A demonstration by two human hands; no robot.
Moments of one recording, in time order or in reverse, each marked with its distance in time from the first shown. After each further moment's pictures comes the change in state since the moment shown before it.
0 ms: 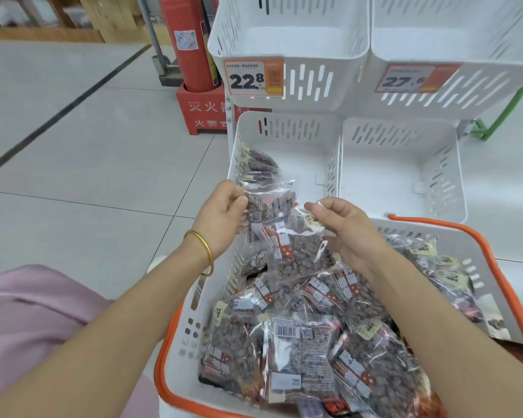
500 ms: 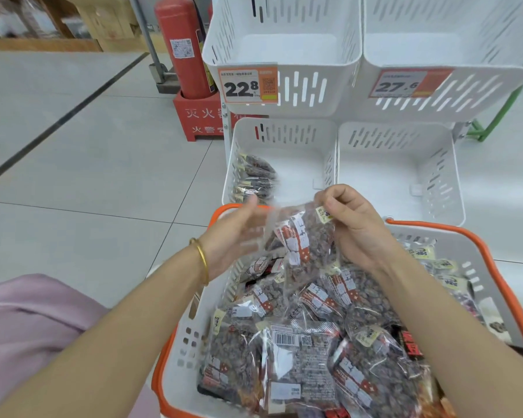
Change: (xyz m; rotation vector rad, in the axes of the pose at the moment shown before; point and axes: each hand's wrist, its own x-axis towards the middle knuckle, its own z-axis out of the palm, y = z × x) left_hand -0.004 0.010 0.009 -0.472 -0.403 -0.361; right_hand 0.000 -0.014 -0.010 0.212 -0.218 -0.246
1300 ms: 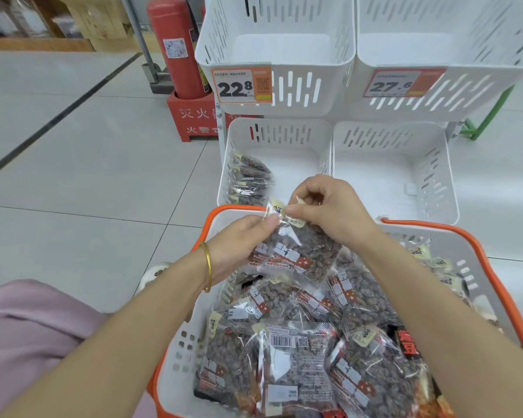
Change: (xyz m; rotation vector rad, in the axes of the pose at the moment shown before) left_hand 0.013 -0.013 0.007 0.256 -0.074 0.062; right_hand 0.014 -0.020 0.030 -0.989 0.055 -0.151
